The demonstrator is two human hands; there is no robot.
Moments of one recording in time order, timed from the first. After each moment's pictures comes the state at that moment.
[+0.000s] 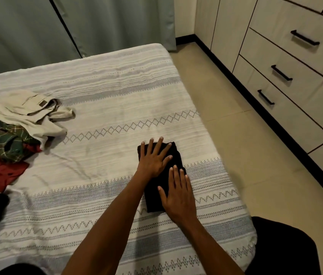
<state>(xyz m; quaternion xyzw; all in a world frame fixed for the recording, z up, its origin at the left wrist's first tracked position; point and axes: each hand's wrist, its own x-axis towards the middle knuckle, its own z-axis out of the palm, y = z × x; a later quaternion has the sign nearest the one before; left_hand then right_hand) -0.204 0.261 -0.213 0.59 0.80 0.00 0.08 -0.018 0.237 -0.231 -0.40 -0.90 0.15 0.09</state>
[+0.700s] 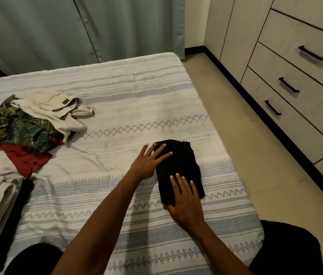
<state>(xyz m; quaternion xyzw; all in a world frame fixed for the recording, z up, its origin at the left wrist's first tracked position) -0.247 0.187 -0.184 0.68 0.72 -0.09 -0.05 -0.004 0.200 -0.221 -0.31 -0.94 0.13 0.08</state>
